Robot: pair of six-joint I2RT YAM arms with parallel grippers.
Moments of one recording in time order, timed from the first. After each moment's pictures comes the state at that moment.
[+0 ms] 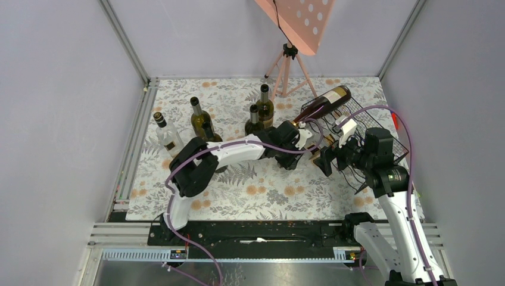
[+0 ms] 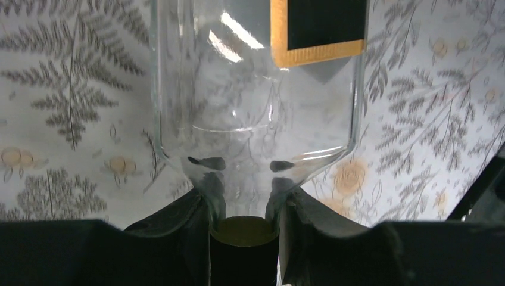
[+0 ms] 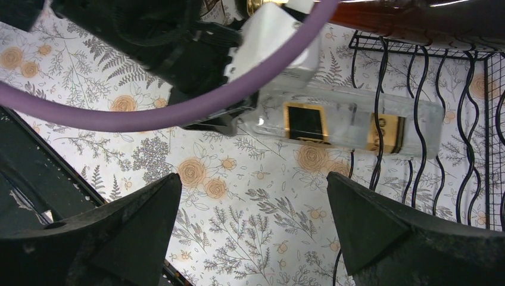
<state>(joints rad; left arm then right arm) -0.94 2.00 1.46 -0.36 0.20 -0.09 0.12 0.73 0.86 -0.72 -0.52 -0.27</state>
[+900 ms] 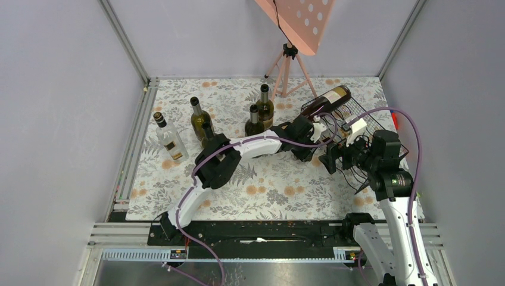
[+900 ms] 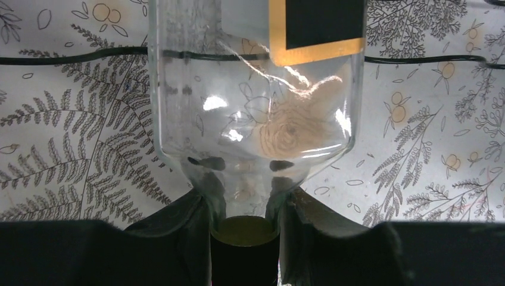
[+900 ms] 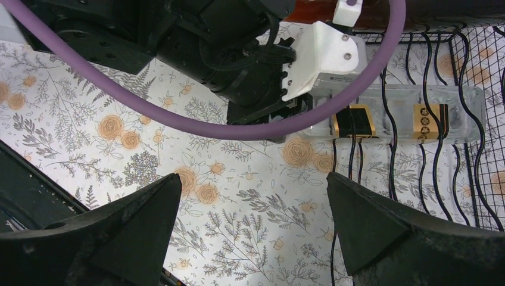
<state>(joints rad) -0.94 2.32 1.84 -0.33 0.23 -0.08 0.04 0.69 0.85 -0.72 -0.51 -0.22</state>
